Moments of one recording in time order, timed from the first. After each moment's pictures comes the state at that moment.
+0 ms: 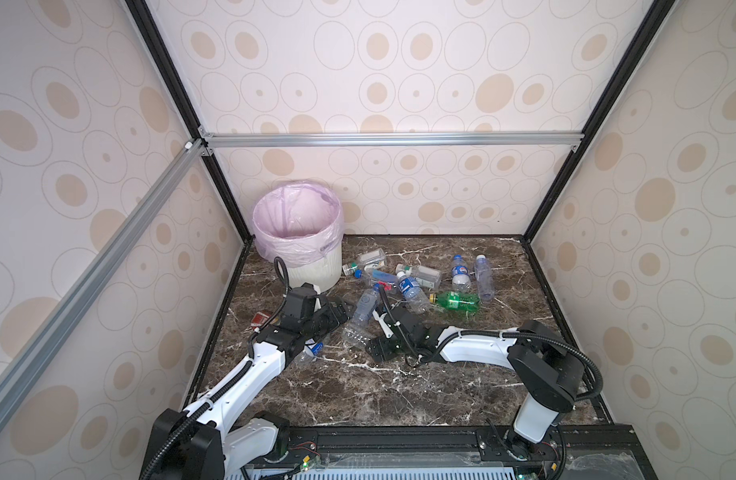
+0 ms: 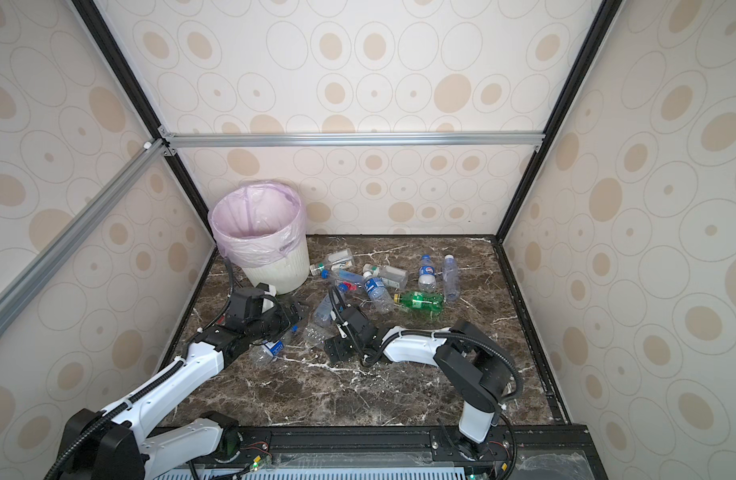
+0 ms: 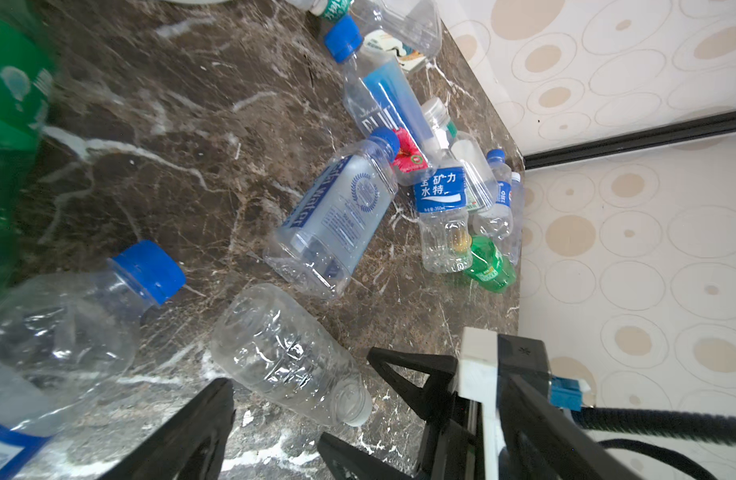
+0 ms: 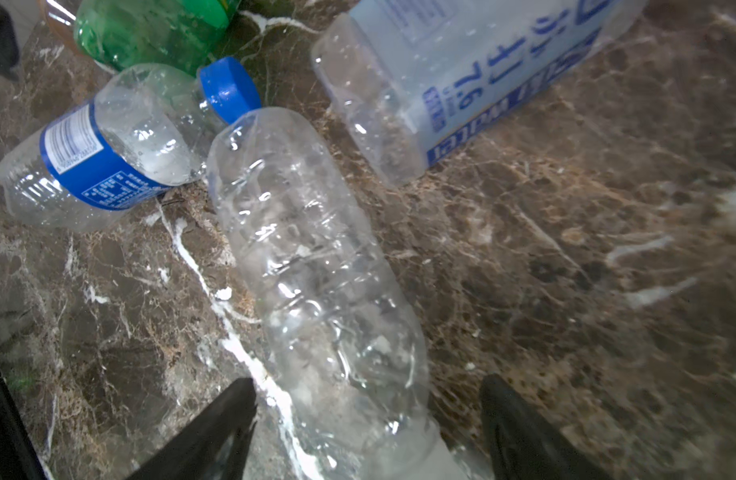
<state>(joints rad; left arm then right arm) -0.33 1.11 0.66 -0.23 0.30 -0.92 0.93 1.75 0.95 -0.05 -0.06 0.43</state>
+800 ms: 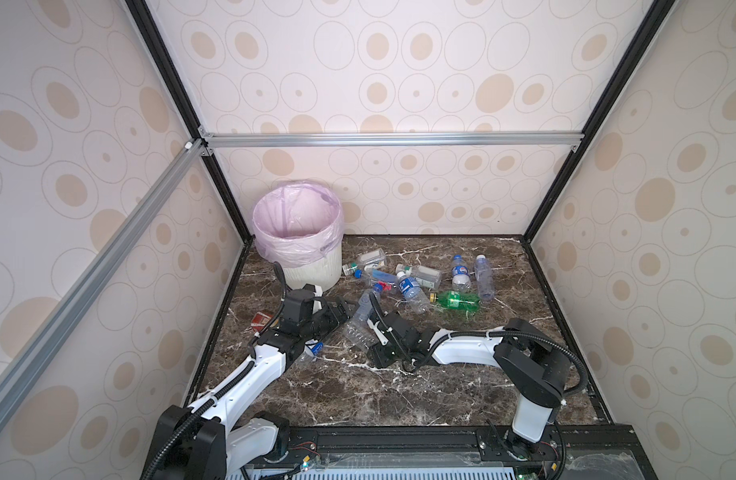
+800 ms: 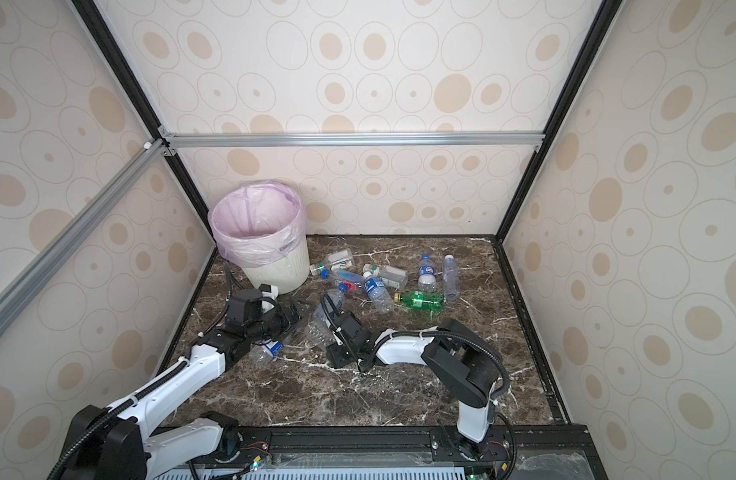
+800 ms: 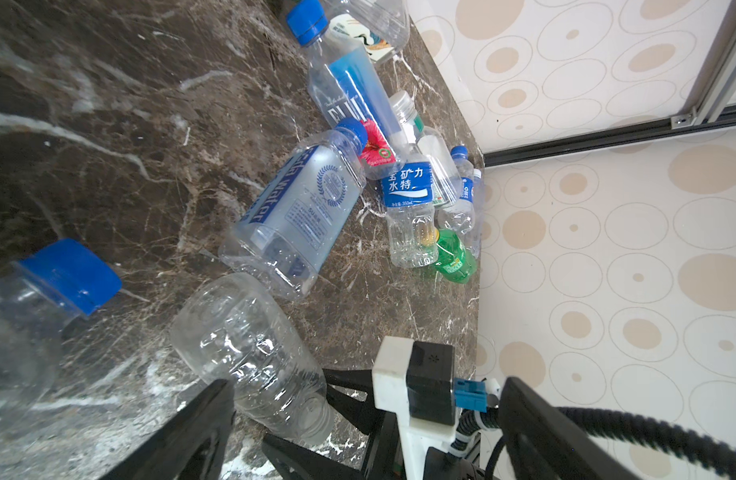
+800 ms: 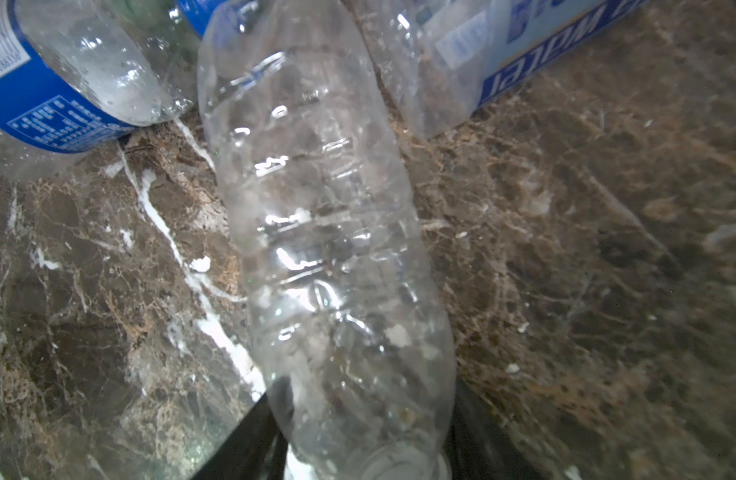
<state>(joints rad) -0.31 1.12 0.61 -0.09 0.40 -0.99 0.95 1.81 0.96 -0.07 -0.05 0.39</state>
